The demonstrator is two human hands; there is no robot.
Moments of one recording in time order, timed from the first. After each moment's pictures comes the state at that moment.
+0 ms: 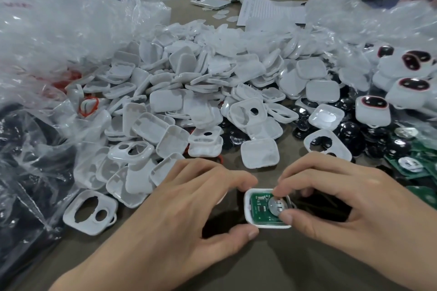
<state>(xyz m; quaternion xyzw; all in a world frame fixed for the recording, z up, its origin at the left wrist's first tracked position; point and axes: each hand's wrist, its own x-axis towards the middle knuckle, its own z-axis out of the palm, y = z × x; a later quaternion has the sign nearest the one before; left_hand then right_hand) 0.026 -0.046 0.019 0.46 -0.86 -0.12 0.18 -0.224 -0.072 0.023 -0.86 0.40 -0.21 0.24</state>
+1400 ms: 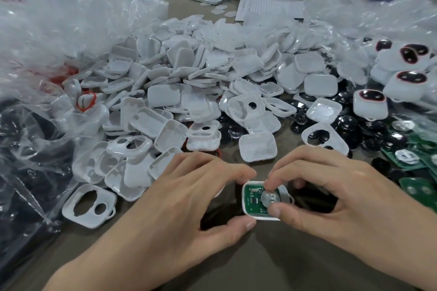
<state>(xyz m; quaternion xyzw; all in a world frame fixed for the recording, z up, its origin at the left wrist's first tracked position) 0.026 -0.044 0.020 0.47 -0.86 -0.11 0.19 -0.217 -0.071 0.018 -0.85 0.42 -0.21 0.23</state>
